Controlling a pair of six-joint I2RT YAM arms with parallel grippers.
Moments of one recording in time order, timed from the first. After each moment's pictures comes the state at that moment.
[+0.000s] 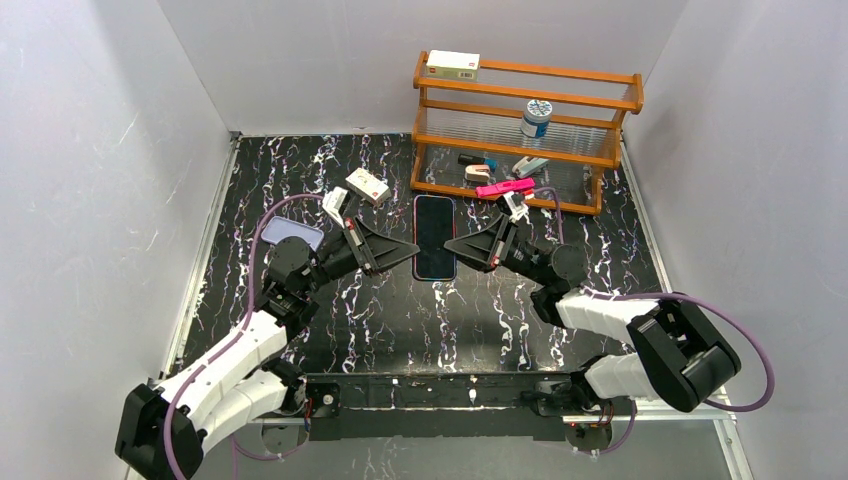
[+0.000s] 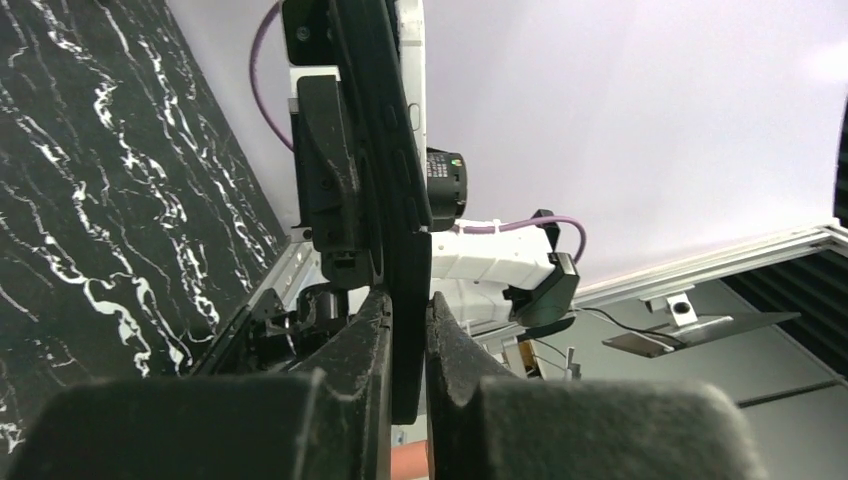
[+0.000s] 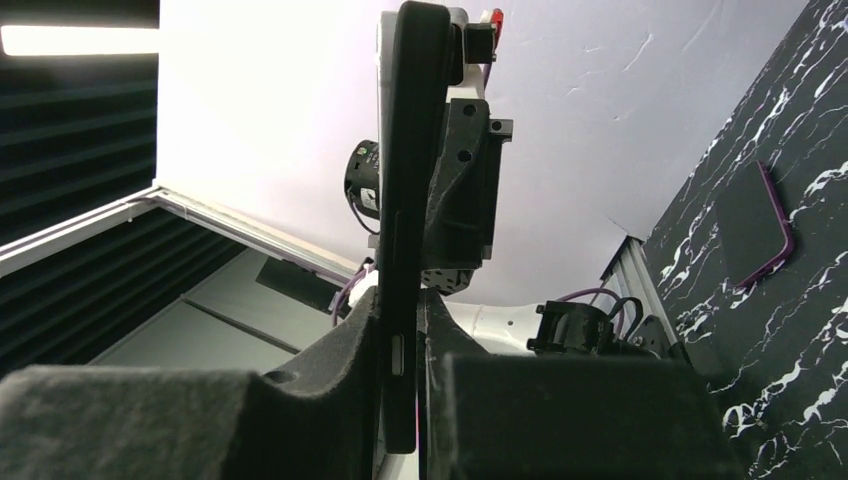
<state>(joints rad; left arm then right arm) -0.55 0.88 0.53 0.53 0.59 -1.35 0.62 1.31 0.41 1.37 -0.61 1.64</state>
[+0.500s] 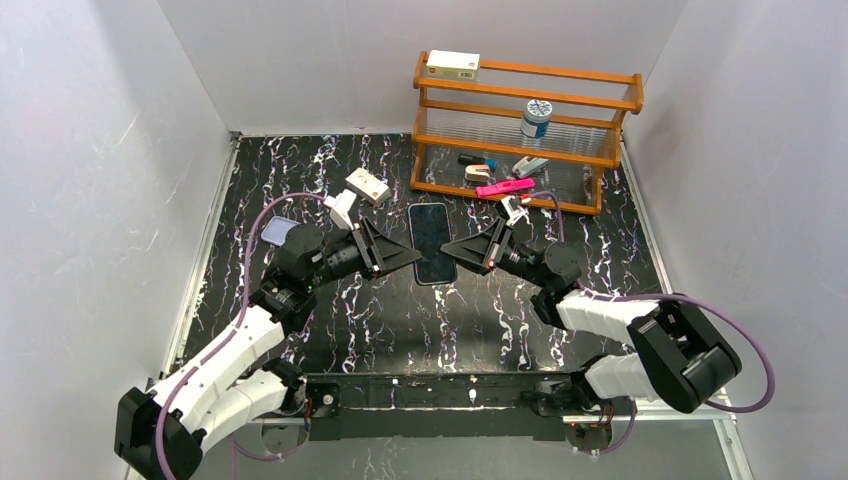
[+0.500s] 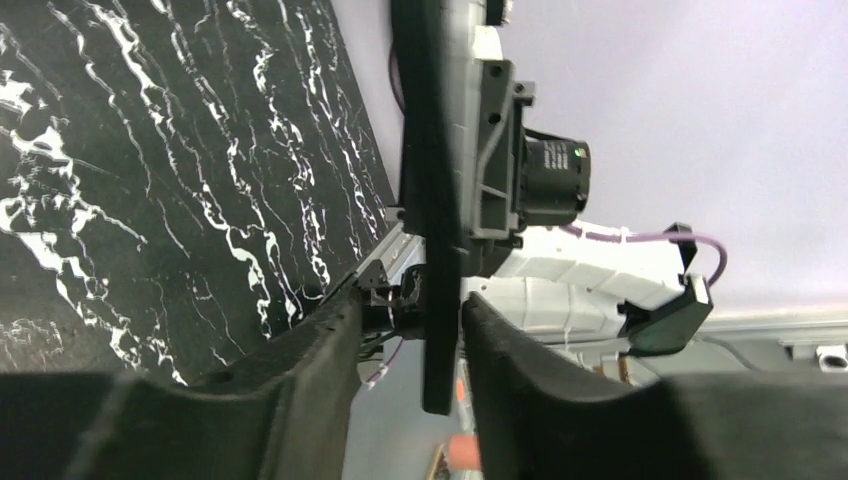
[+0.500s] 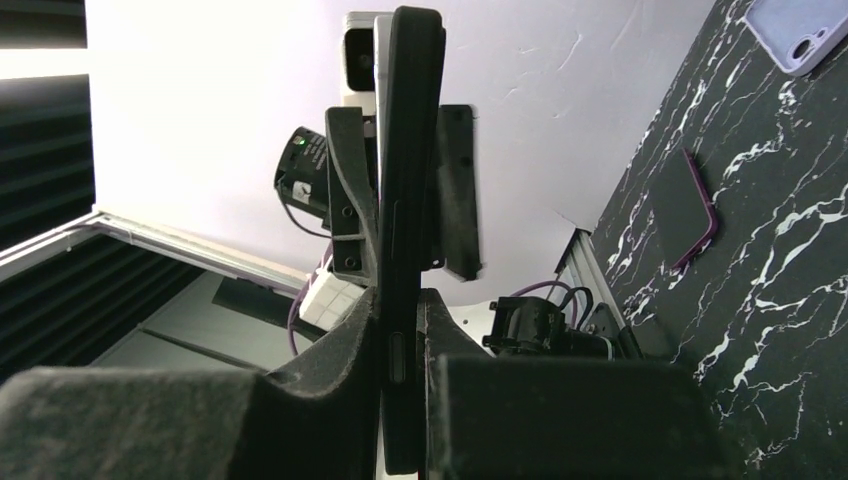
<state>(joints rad) -0.56 0.88 0.64 0.12 0.52 -1.10 0.62 1.31 0.39 1.24 -0.59 1.55</state>
